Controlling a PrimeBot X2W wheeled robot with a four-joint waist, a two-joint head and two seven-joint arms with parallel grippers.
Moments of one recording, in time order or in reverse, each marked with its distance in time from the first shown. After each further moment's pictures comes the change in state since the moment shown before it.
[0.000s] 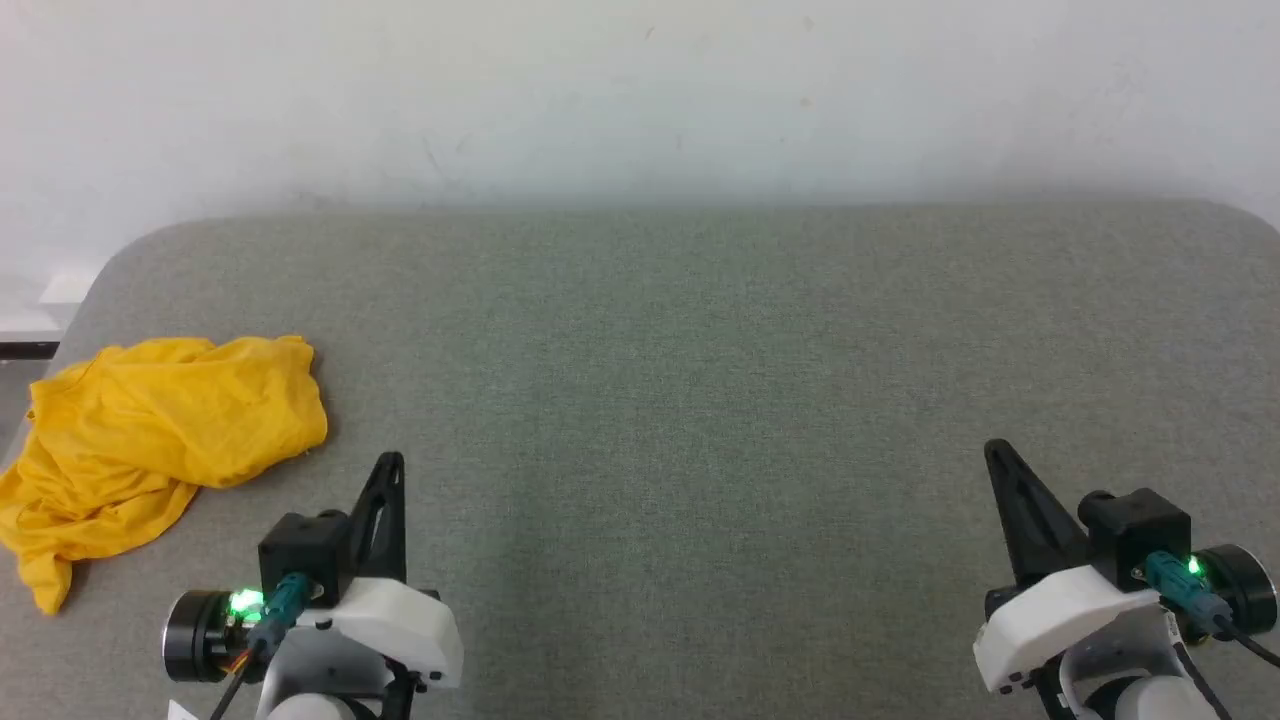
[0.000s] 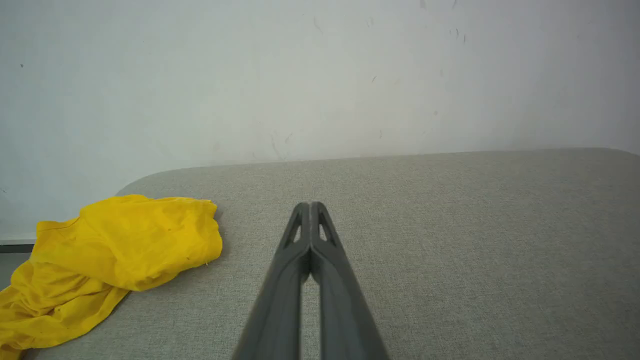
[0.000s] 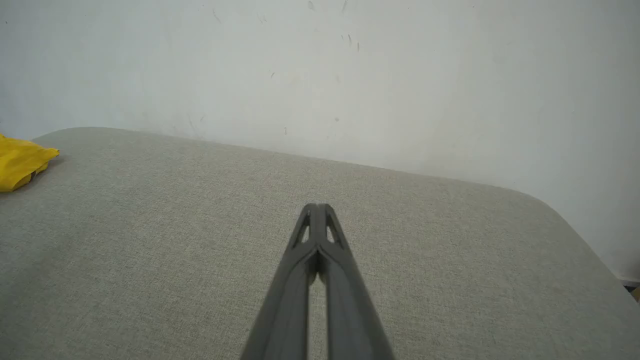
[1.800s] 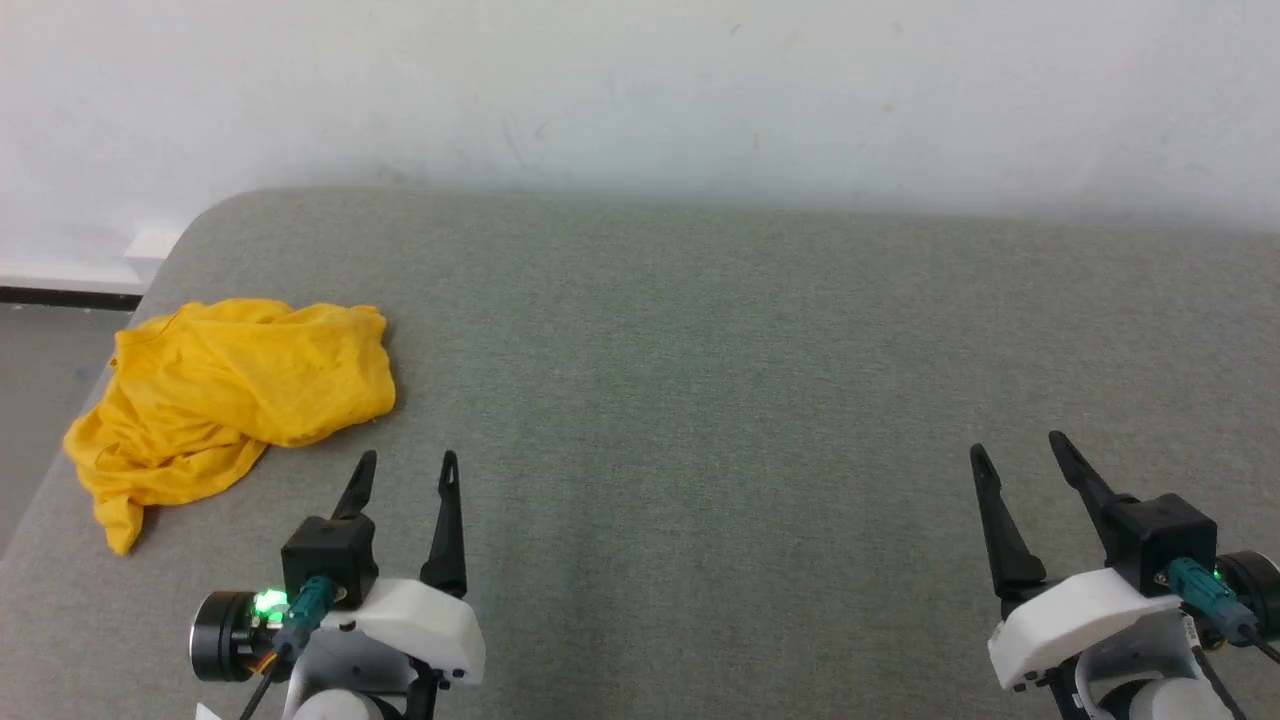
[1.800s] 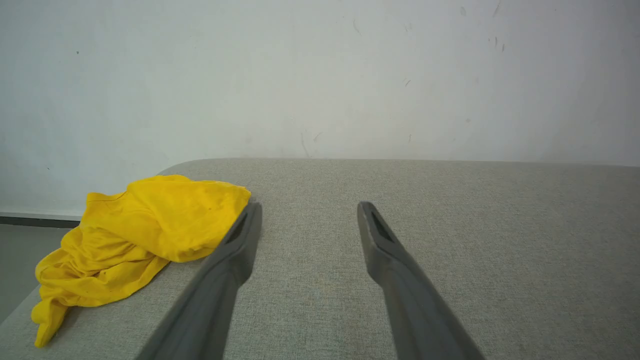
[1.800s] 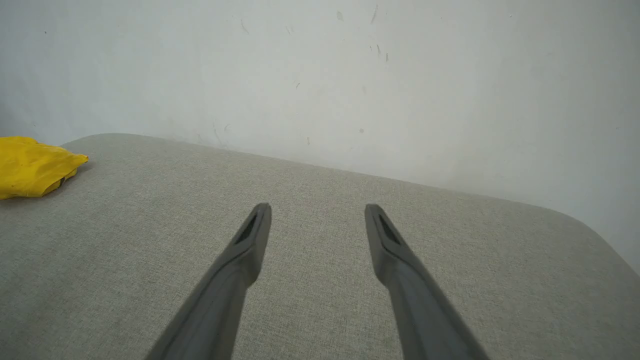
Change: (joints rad) left arm -0.018 0.001 -0.049 0.048 -0.029 0.052 -0.051; right arm 0.002 -0.001 -0.029 0.013 0.013 0.000 -0.037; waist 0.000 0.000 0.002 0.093
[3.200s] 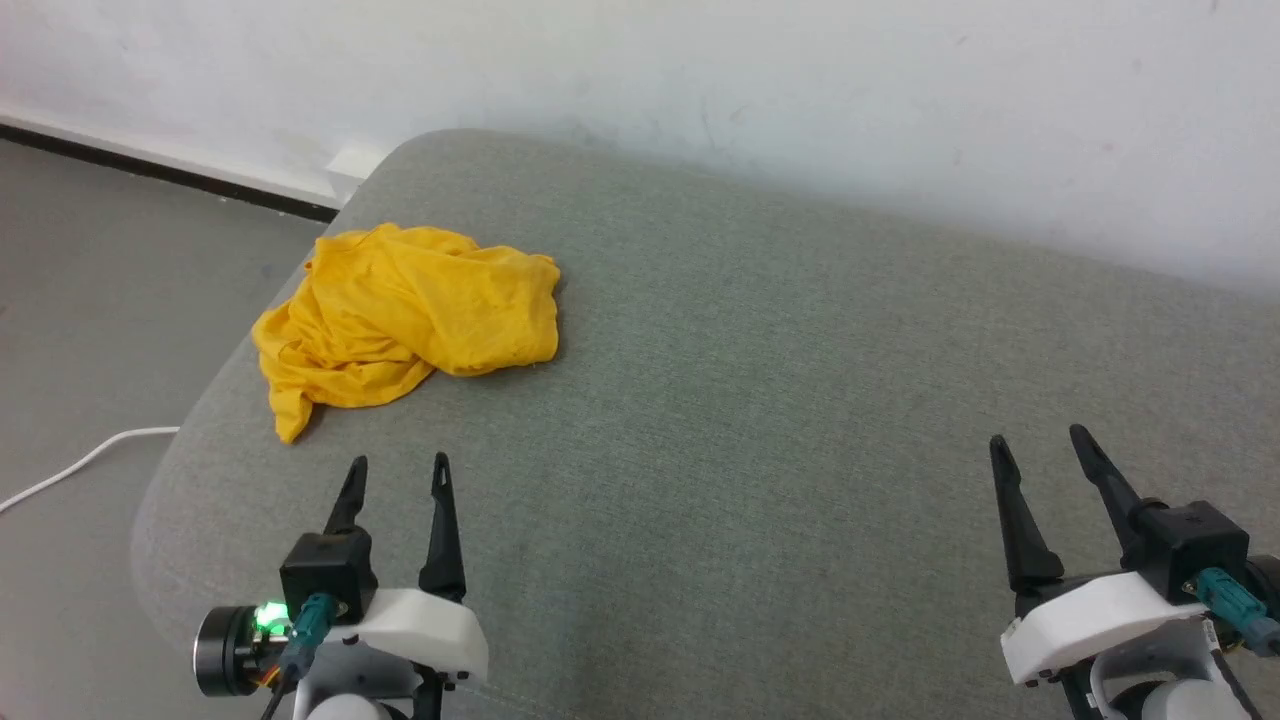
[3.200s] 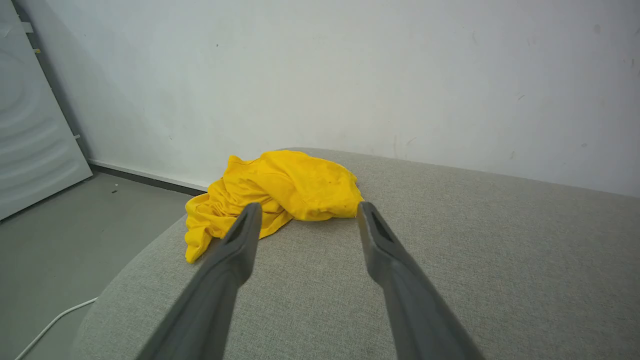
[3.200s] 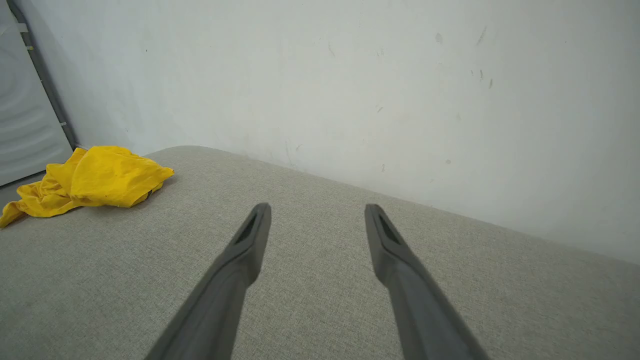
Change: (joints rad) left arm -0.004 0.007 -0.028 0.046 -0.031 0.071 -0.086; right arm 0.001 0.001 -0.023 0.007 0.026 0.000 -0.060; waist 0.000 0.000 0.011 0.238
